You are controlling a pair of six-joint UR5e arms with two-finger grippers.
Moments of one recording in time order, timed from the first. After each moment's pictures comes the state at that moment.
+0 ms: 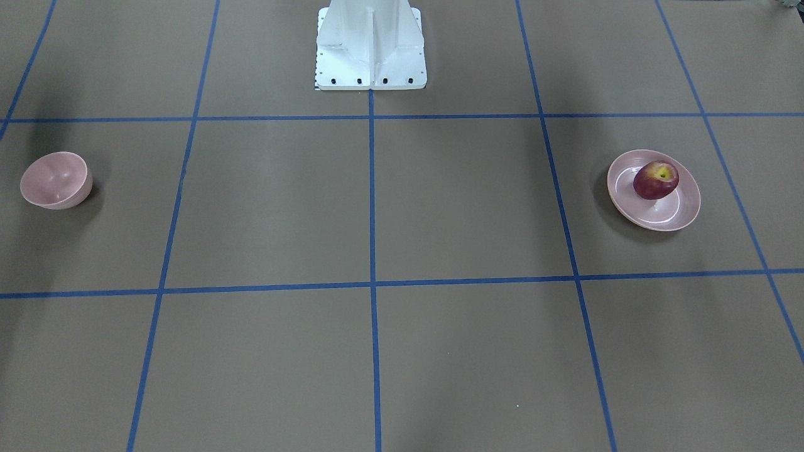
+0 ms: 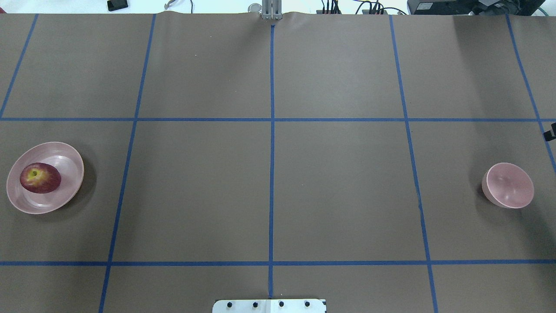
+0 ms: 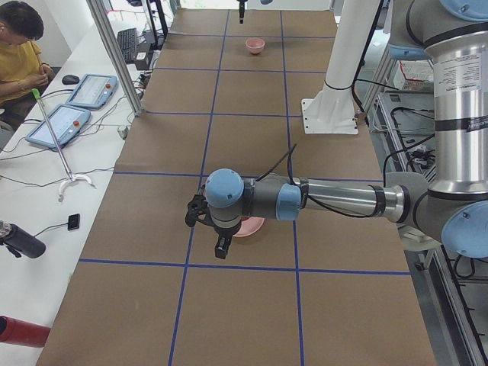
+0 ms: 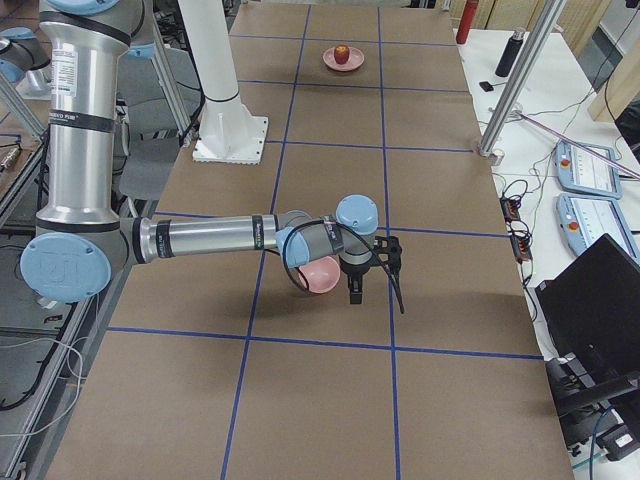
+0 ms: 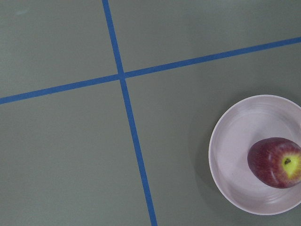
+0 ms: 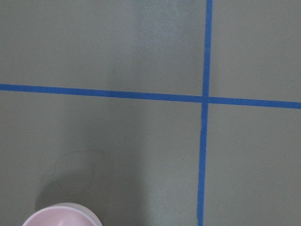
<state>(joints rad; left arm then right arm) -1.57 -1.43 -1.79 -1.56 -2.45 0.16 1.29 -1.71 1.74 -1.21 2.33 0.43</state>
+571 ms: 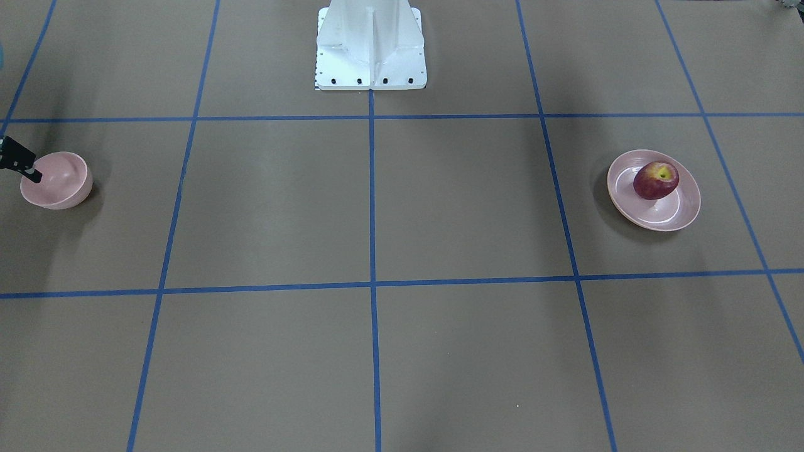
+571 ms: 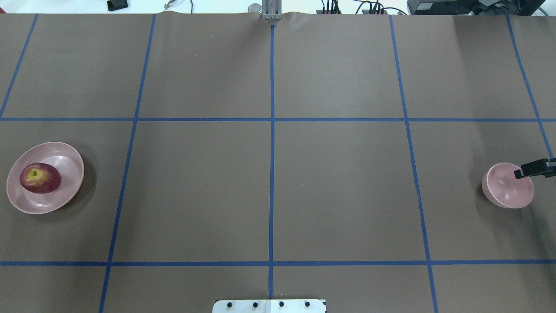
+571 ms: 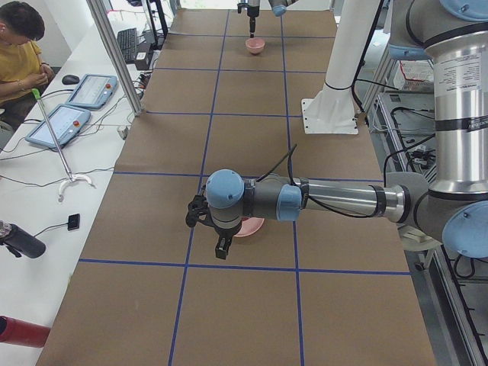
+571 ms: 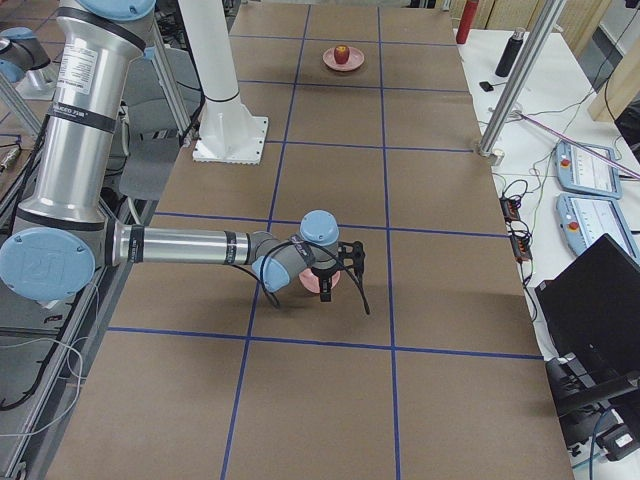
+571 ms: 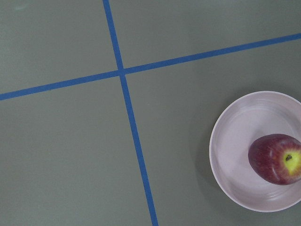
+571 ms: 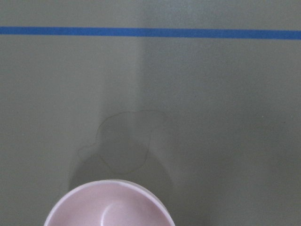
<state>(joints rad) -1.57 -1.42 -1.79 -1.57 -2.45 0.17 1.08 -1.83 1.70 -0.86 2.28 0.68</state>
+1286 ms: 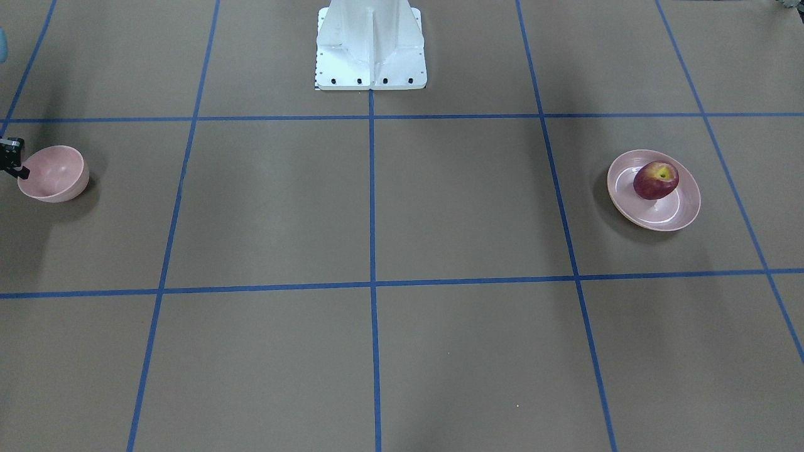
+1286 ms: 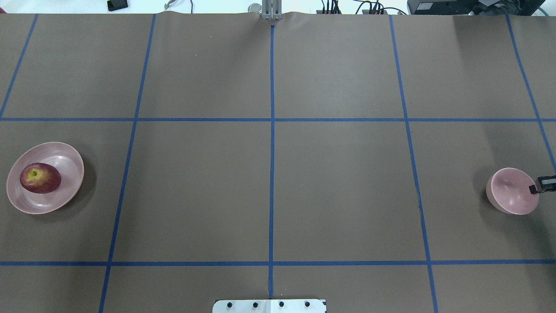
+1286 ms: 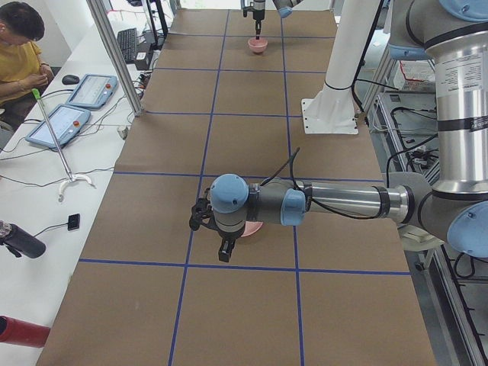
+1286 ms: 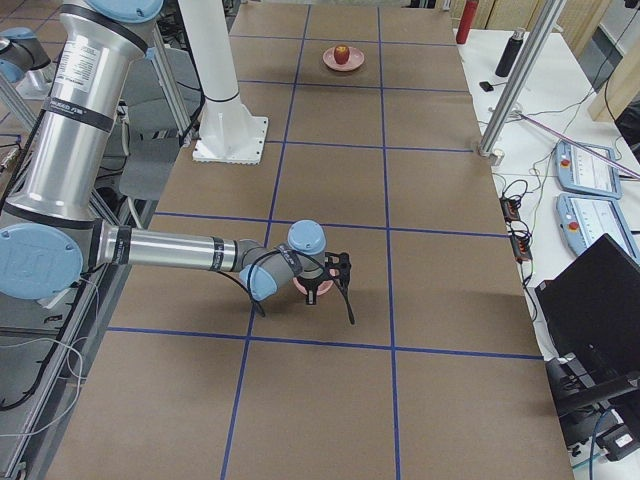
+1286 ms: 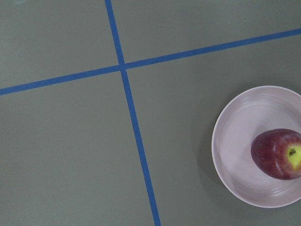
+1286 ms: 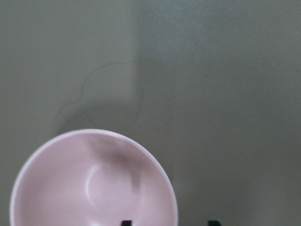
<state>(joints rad) -1.57 -1.40 -1.79 -1.61 -2.45 0.17 1.05 -1.87 1.70 -0.85 2.26 0.69</state>
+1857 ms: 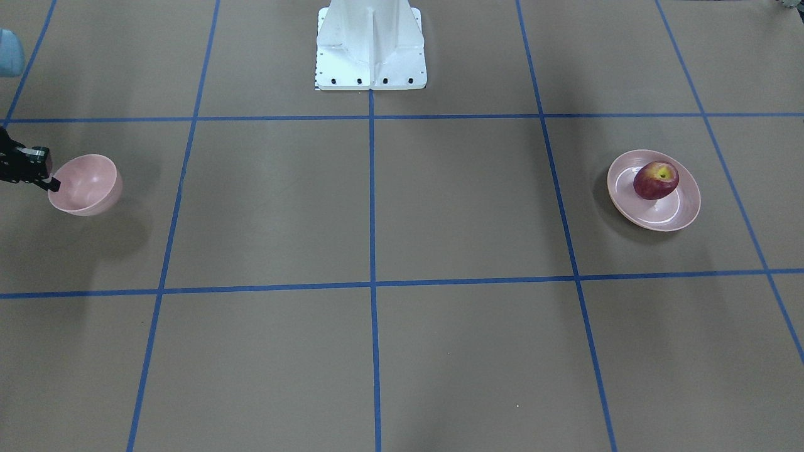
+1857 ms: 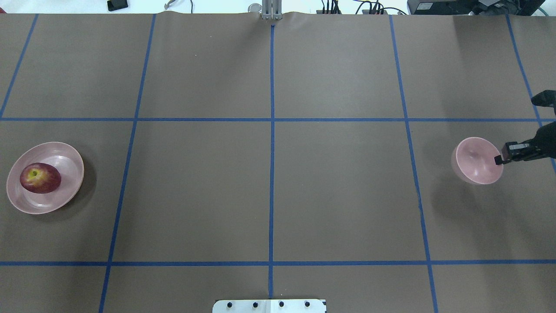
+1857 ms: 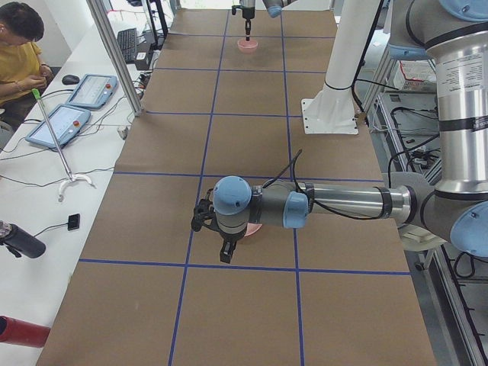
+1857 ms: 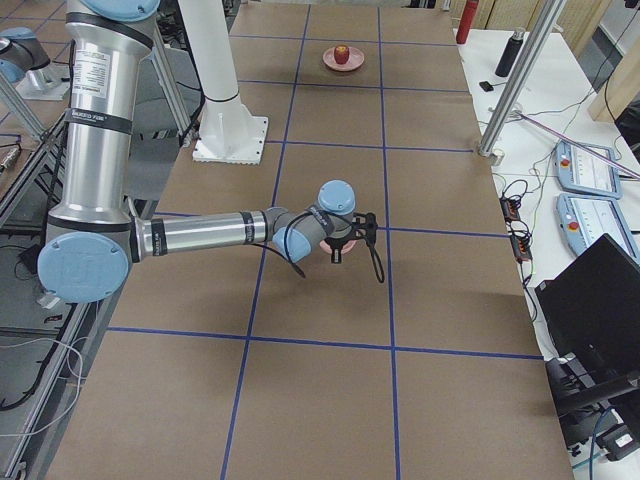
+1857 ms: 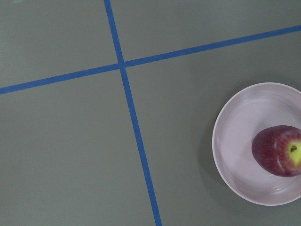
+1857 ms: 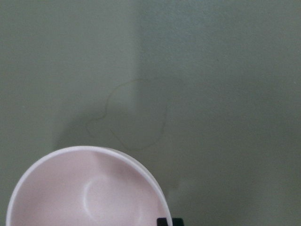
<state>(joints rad) -1.57 -1.39 -1.79 -1.63 -2.46 0.17 1.06 -1.65 1.80 -1.02 2.36 0.86</state>
